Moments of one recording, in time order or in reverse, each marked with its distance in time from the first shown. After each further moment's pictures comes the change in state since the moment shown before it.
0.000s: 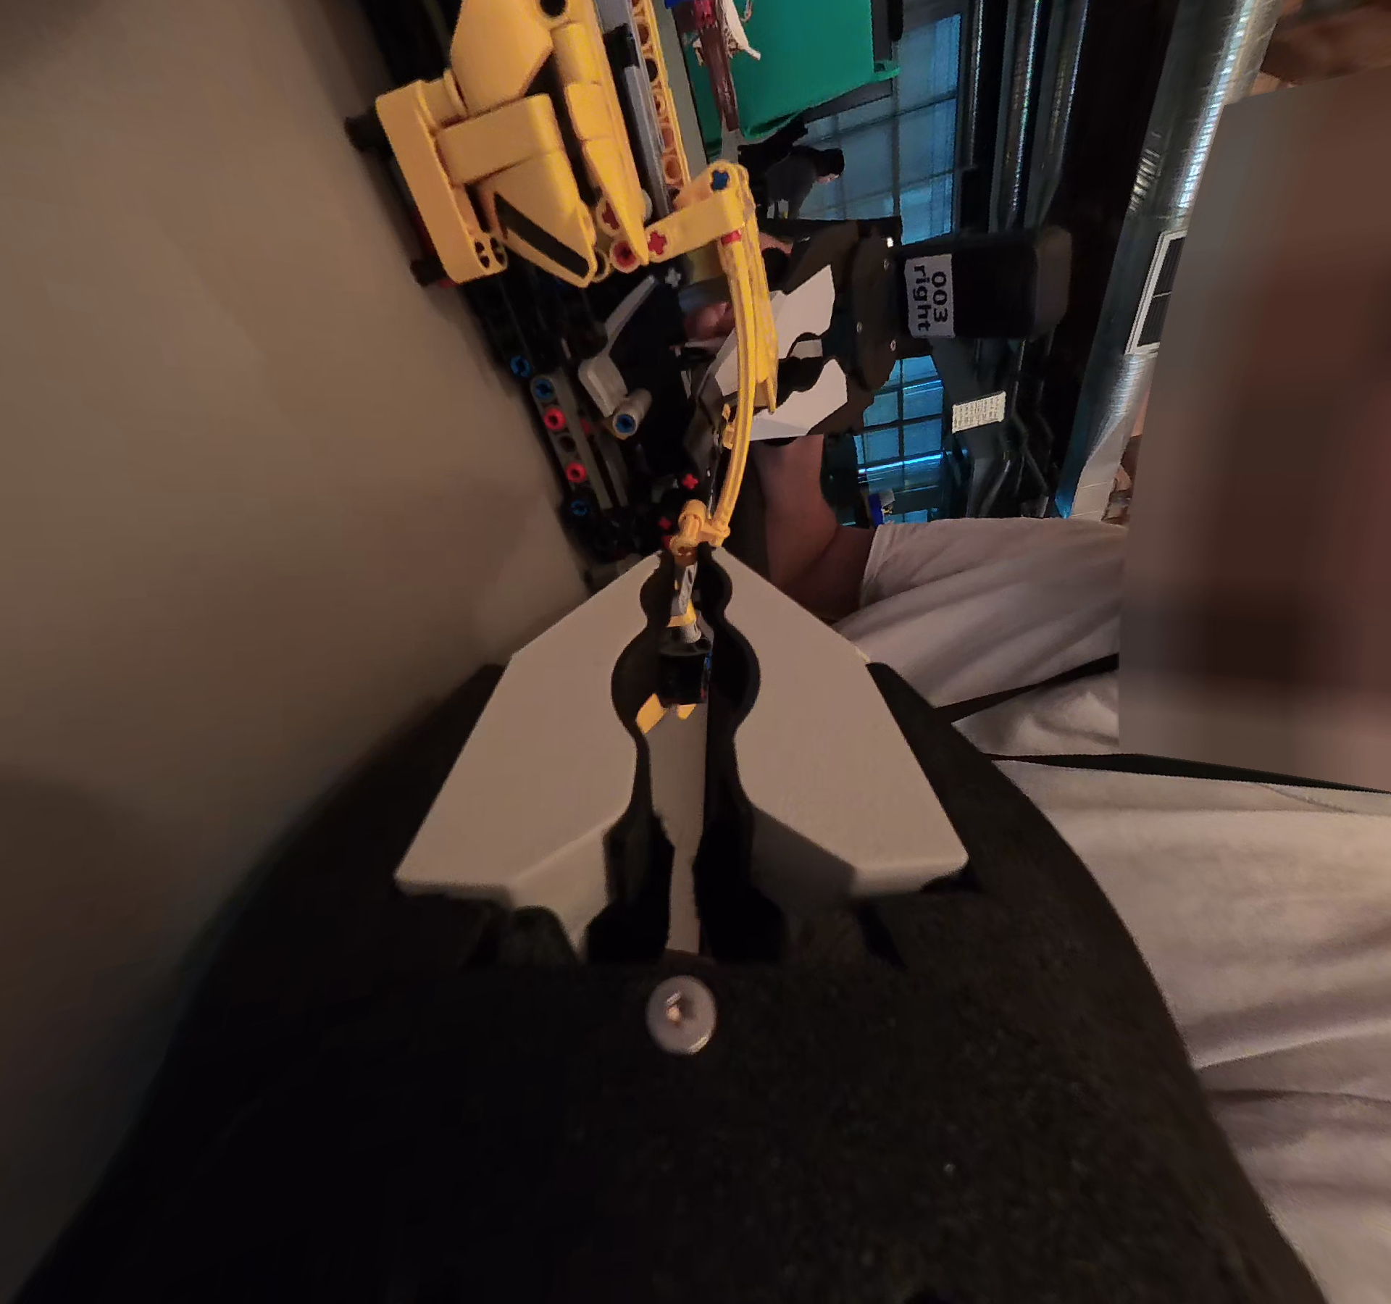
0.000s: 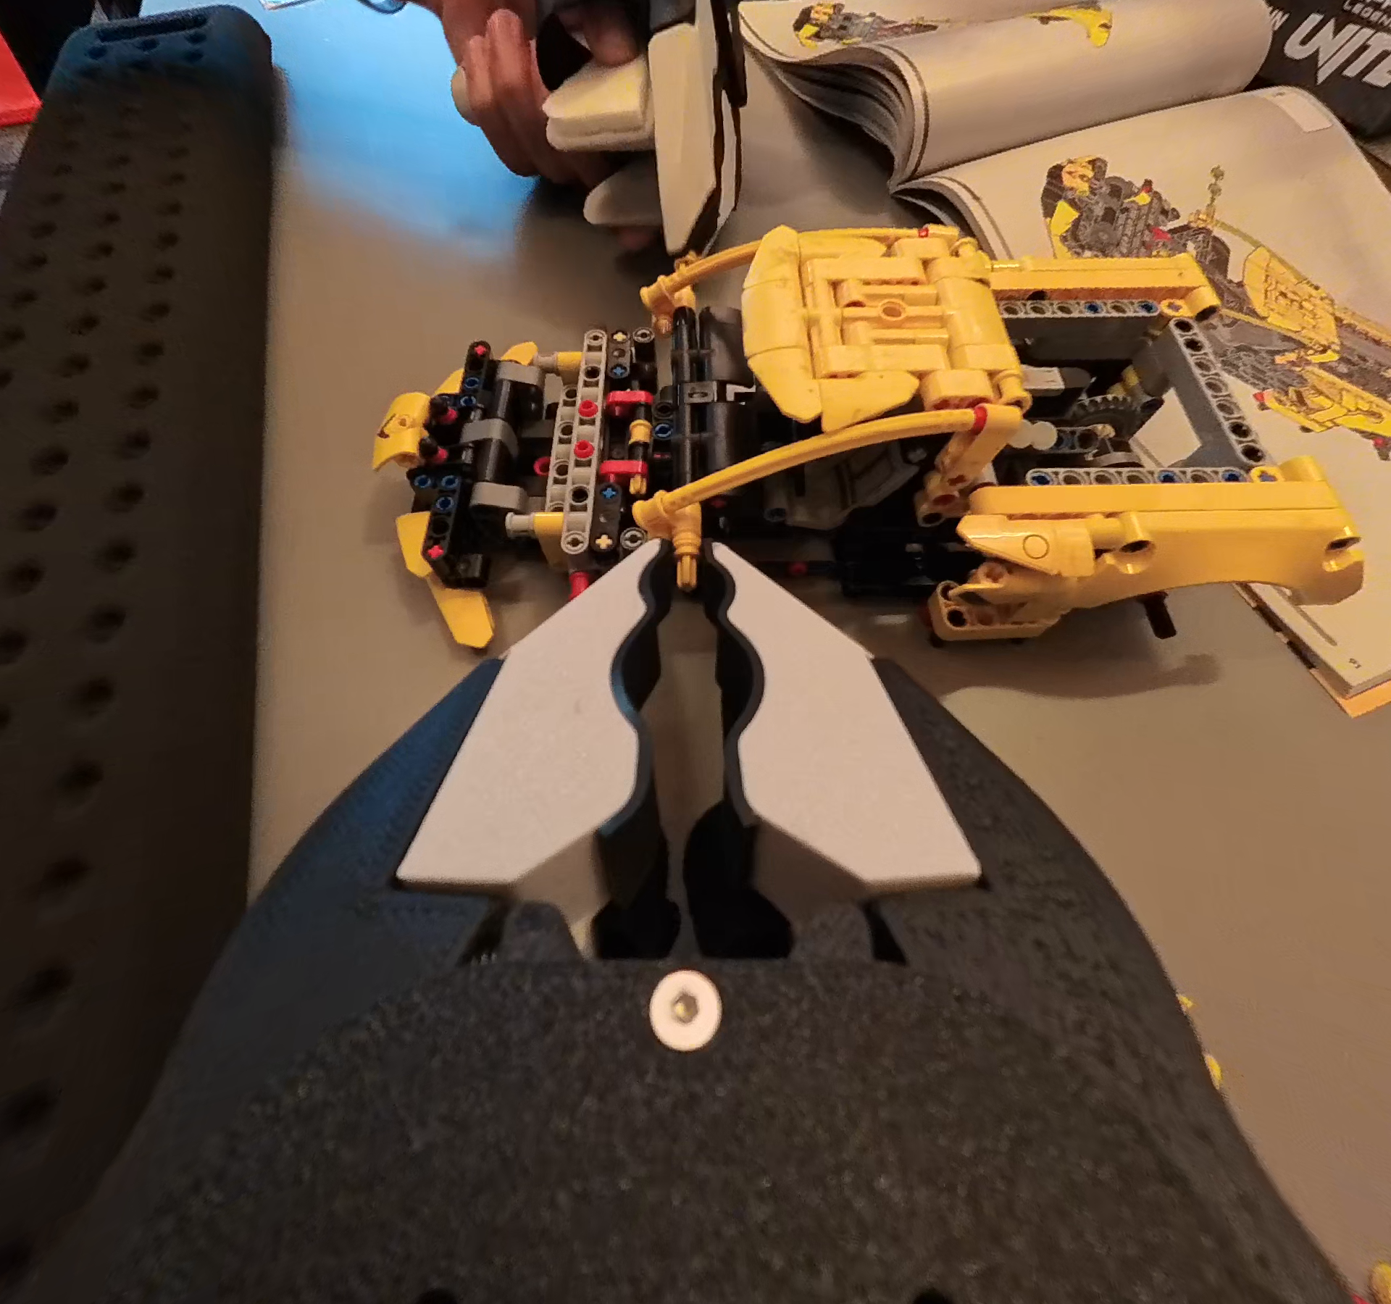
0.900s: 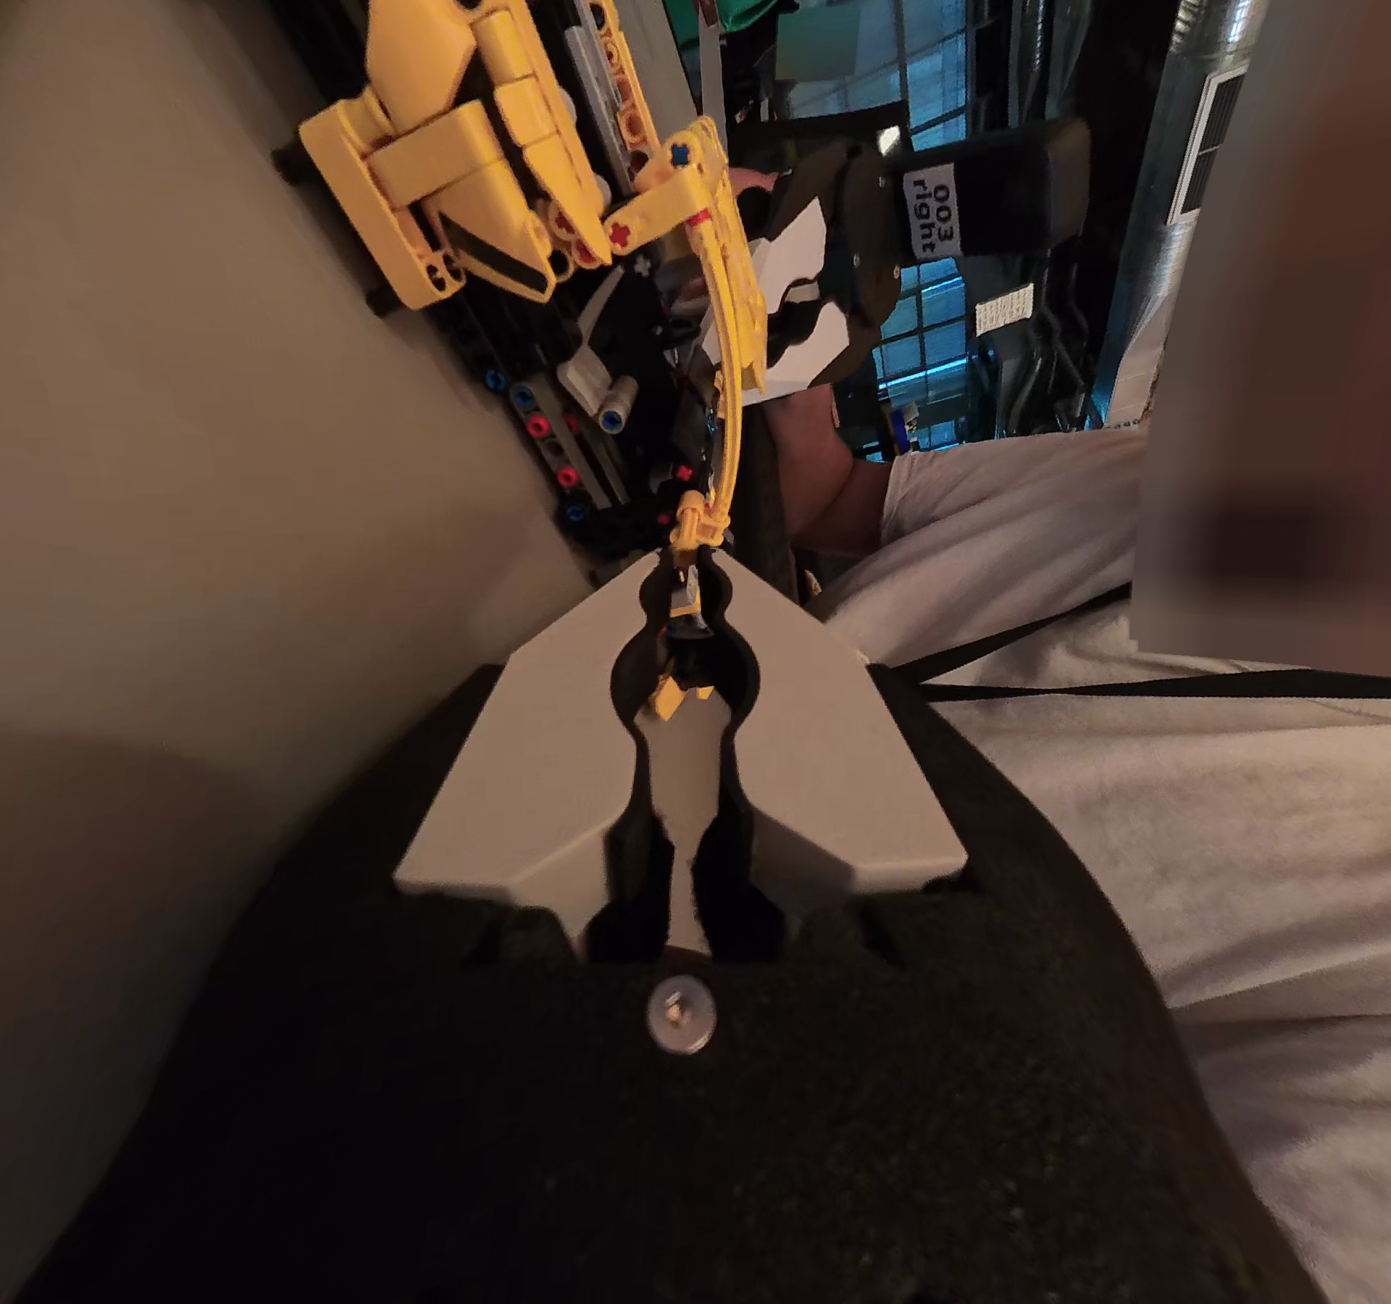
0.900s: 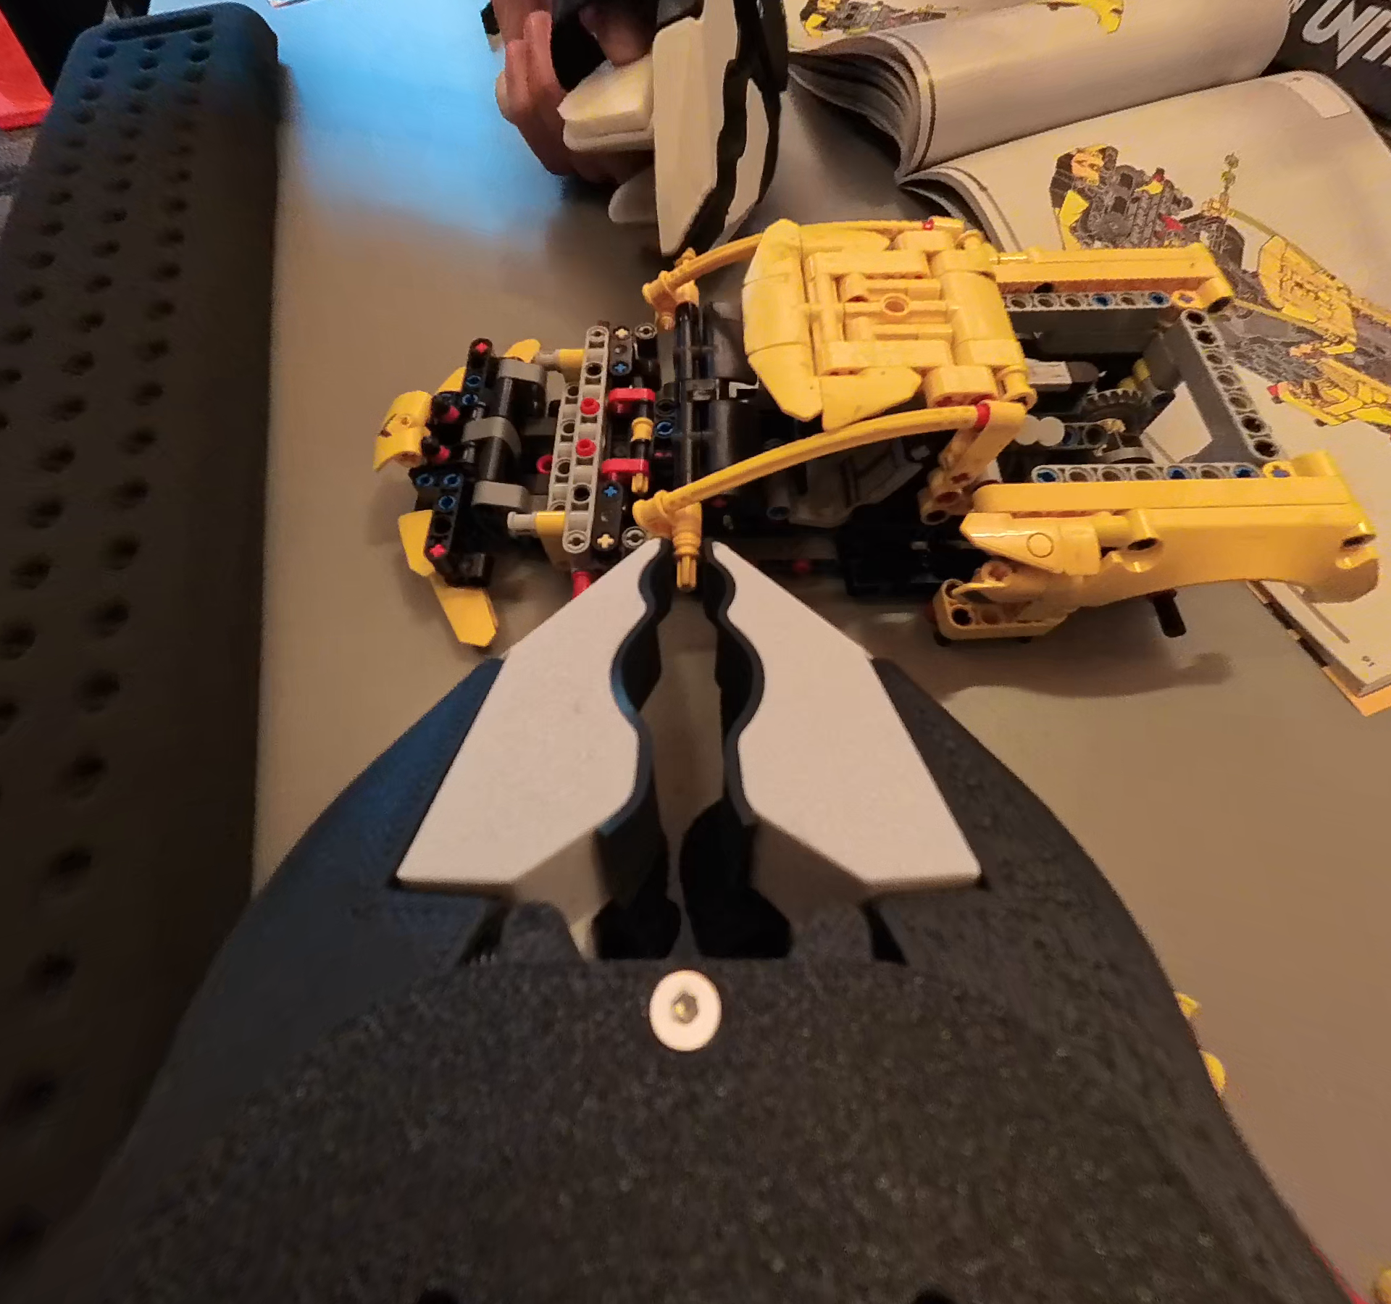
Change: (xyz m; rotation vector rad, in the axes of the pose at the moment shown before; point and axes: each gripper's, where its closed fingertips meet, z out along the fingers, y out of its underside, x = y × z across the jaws) left arm 0.001 0.002 0.003 -0.104 0.008 0.102; right arm -0.001 0.001 -0.001 -0.007 -0.012 0.006
